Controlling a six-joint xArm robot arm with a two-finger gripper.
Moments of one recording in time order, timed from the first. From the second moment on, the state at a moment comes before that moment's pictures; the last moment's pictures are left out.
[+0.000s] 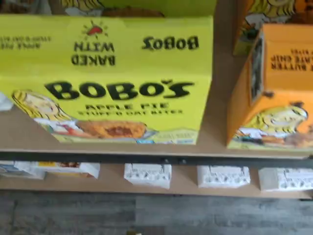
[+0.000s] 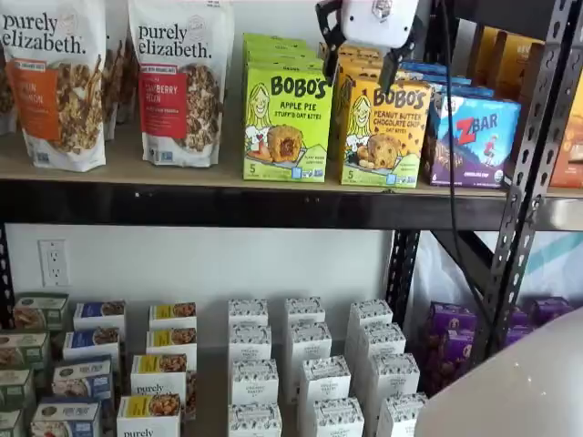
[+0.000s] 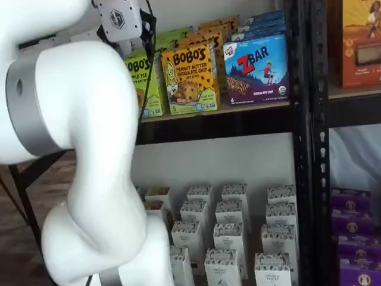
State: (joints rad) arm 0.35 -0.57 -1.29 -0.05 1.56 0.34
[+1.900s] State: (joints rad) arm 0.17 -0.22 -1.69 0.39 1.91 -1.28
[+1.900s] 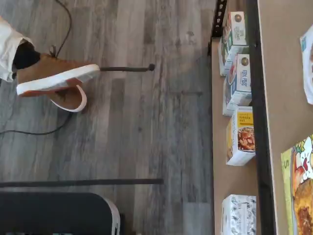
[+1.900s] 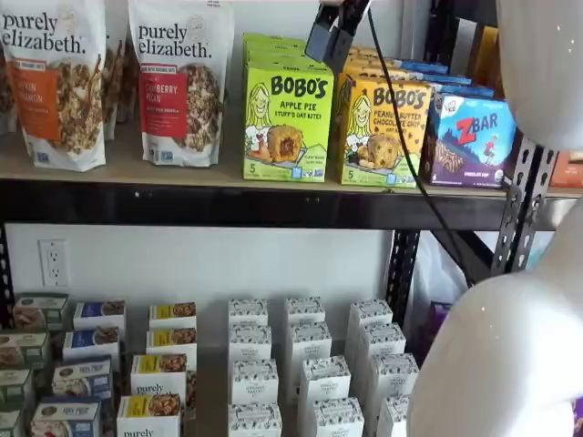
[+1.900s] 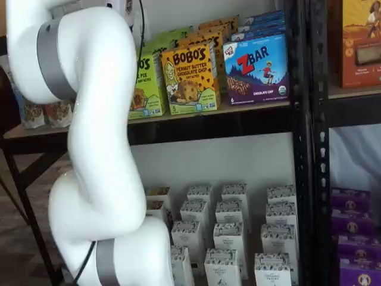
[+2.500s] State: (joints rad) arm 0.19 -0.25 -1.61 0.37 1.74 -1.29
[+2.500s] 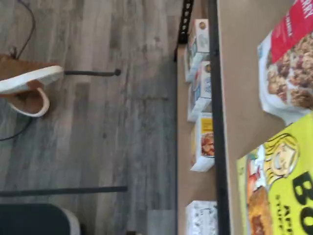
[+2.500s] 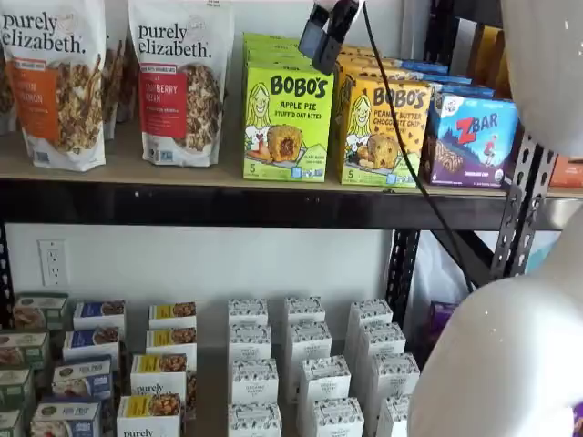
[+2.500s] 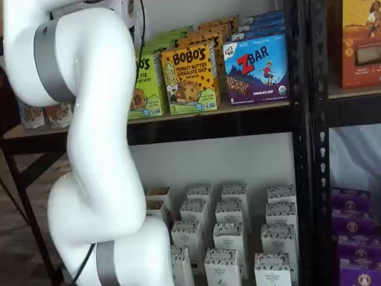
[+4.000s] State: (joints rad) arm 0.21 -0.16 -1.59 0.30 1.50 -1.31
